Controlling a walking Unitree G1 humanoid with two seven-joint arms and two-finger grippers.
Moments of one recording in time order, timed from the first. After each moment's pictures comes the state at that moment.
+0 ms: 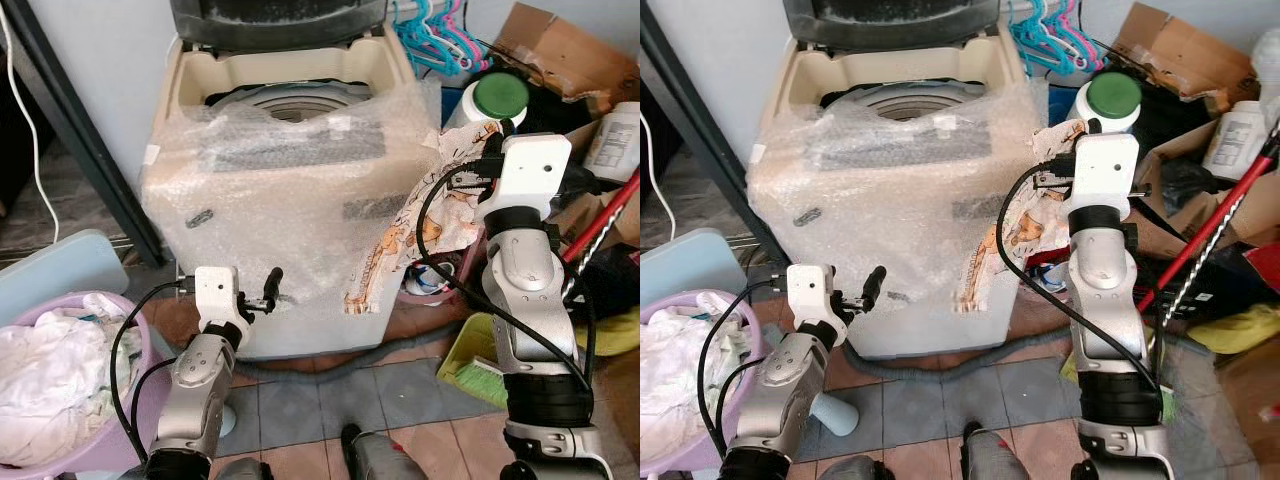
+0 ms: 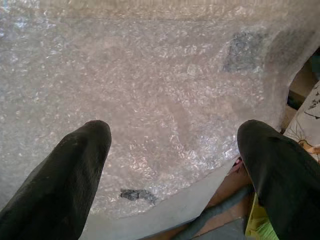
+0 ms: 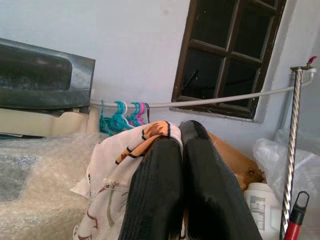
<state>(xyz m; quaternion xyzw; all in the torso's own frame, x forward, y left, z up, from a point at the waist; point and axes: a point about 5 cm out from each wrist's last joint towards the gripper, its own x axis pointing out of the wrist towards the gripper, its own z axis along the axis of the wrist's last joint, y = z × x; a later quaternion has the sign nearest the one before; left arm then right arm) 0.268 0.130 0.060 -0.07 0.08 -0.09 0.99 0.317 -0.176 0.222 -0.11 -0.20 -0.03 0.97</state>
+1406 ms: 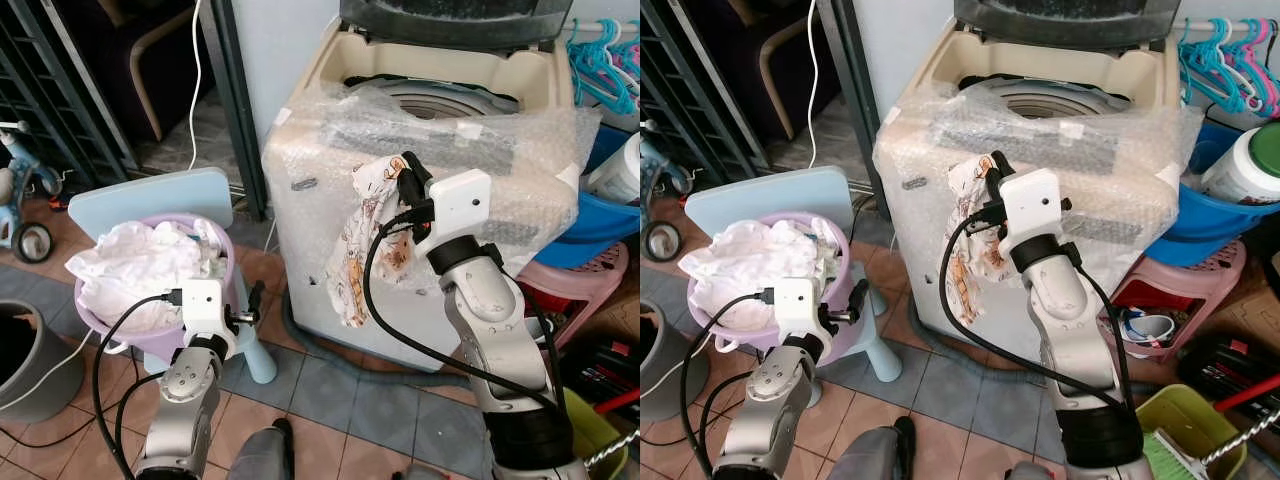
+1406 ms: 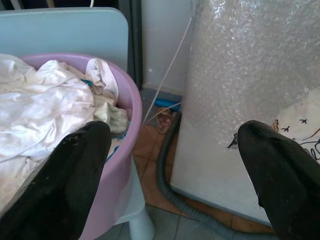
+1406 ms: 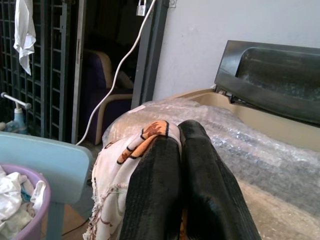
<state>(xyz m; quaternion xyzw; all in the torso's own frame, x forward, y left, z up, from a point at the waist) 0.251 0.151 0.045 -0.03 0.11 -0.04 0.99 0.279 -0.109 0.181 -0.07 -0.15 0.16 0.97</state>
